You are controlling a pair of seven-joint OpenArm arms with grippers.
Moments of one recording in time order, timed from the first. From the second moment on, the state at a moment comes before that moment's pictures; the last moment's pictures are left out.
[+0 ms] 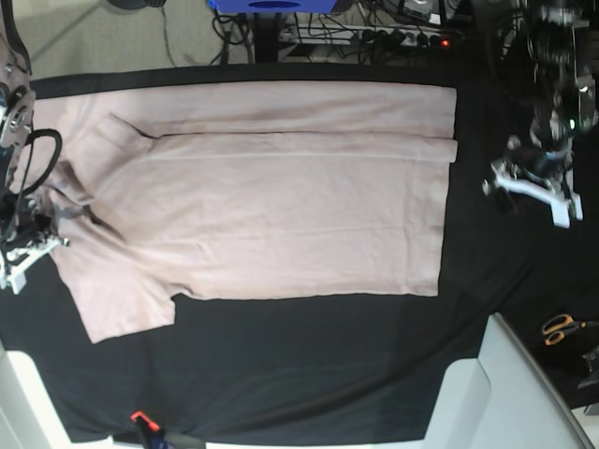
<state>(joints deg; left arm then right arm) 15.3 -25.8 -14.9 84.1 -40.3 -0.3 27.3 27.8 22.6 24.3 23.1 -0.1 25.9 -29.4</state>
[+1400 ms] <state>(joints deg) -31.5 -18.1 2.7 21.0 -41.5 -10.7 17.0 25.0 23.1 24.3 28.0 -0.3 26.2 -30.1</state>
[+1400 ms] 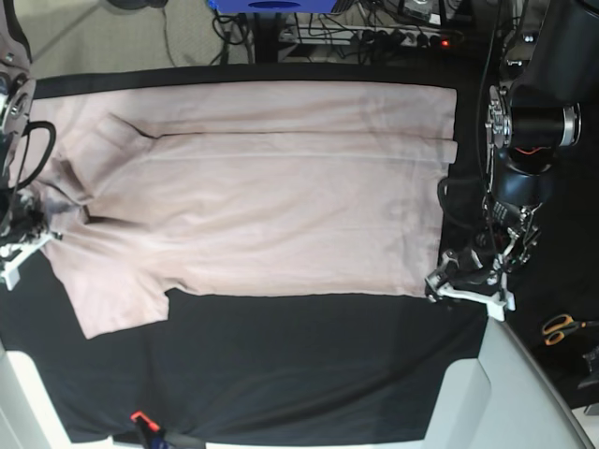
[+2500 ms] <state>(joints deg) -33.0 -13.2 10.1 13.5 -42.8 -12.4 8.1 23.7 22.6 24.3 28.8 -0.1 26.1 -29.4</state>
